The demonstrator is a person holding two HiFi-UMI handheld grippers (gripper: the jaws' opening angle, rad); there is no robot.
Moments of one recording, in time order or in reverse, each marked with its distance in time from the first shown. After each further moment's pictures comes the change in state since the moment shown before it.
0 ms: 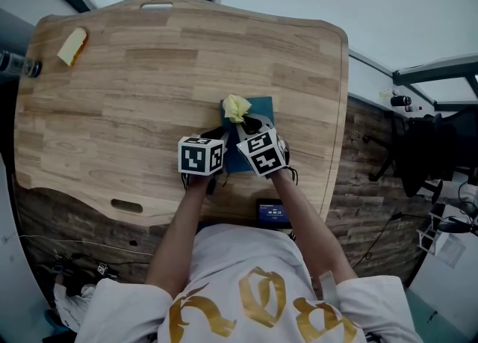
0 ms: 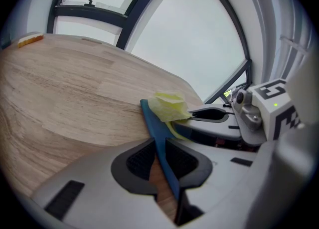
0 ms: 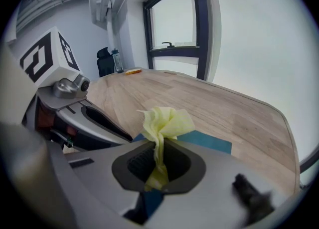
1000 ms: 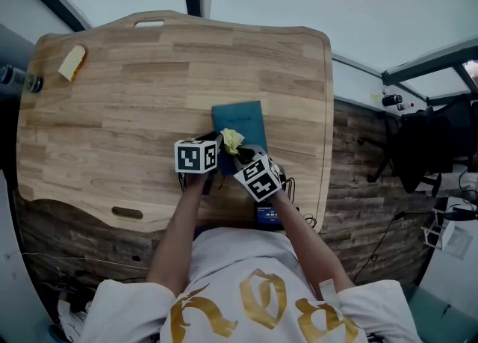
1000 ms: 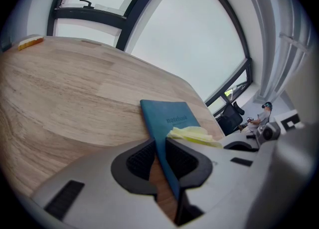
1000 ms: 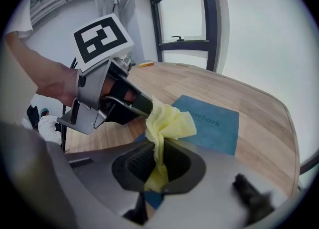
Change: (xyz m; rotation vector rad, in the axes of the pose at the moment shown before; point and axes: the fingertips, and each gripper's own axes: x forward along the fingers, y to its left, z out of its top) left arm 0.001 0.001 0.000 0.012 -0.007 0.016; right arm -0.039 0.054 -0.054 -0.030 0.079 0.086
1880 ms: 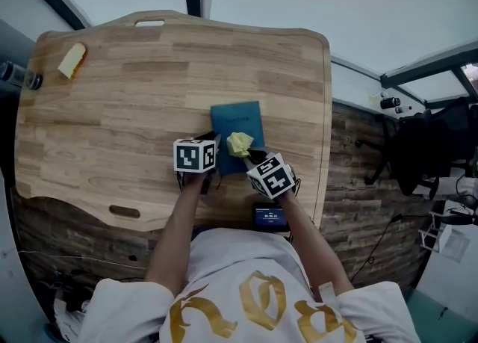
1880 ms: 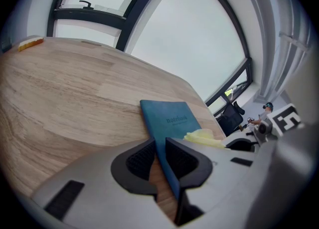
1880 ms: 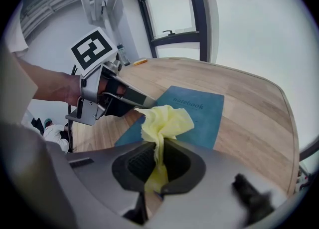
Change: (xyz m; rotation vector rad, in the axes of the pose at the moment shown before) left arm 0.000 0.000 -0.001 0.003 -0.002 0.001; right arm -0.020 -0.021 -0.025 0.097 0.046 0.031
